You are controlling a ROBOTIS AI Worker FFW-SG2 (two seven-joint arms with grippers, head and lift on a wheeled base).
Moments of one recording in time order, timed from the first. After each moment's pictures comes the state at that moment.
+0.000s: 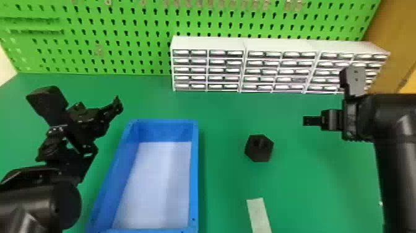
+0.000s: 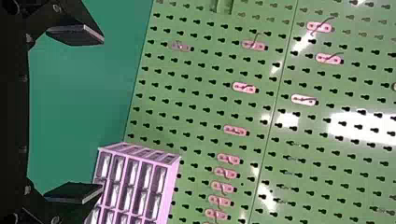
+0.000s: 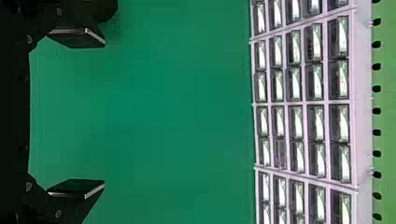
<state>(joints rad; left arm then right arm) -0.07 0.07 0.12 -1.75 0.27 0.28 -0.04 -0.51 -0.15 -0.13 -1.62 0.15 1.35 0.28</state>
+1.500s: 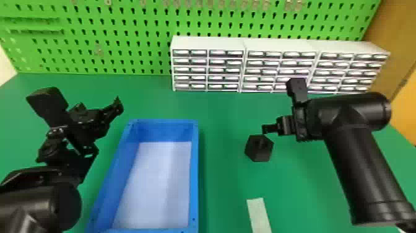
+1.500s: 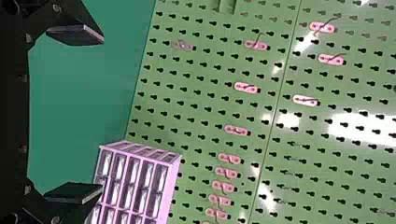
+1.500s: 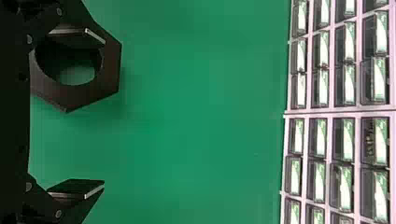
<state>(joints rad) -0.07 0.07 0.12 -1.75 0.28 0.28 -0.04 -0.65 -0.10 0.05 -1.22 0.07 1.16 0.28</state>
